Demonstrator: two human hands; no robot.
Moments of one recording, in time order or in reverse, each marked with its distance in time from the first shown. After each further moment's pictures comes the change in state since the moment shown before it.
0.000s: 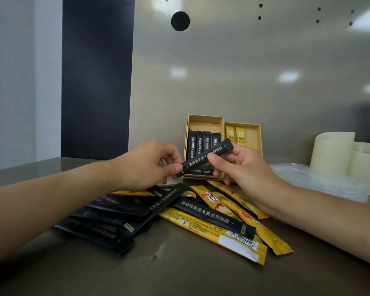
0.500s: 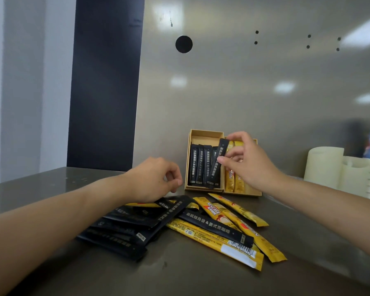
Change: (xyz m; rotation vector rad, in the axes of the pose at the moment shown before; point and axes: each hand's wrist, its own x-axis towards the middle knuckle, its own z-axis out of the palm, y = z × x) left_hand -0.001 0.000 -0.003 0.131 -0.013 -0.036; right_hand 0.036 -0.018 -0.026 -0.548 0.087 -0.163
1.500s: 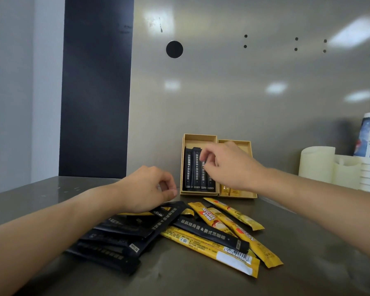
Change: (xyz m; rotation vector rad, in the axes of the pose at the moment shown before) left_hand 0.002 -0.005 0.001 0.051 -0.036 0.022; right_hand 0.011 -0.025 0.007 -0.463 -0.166 -0.196
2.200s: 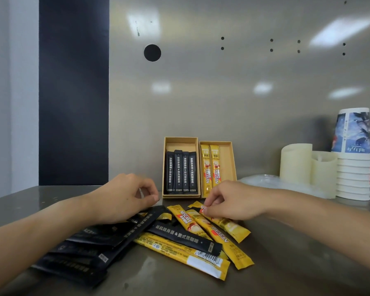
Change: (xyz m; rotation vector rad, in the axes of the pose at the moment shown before) left_hand -0.003 0.004 0.003 0.023 0.015 -0.002; right_hand -0.058 0.019 -0.009 0.285 -0.517 0.276
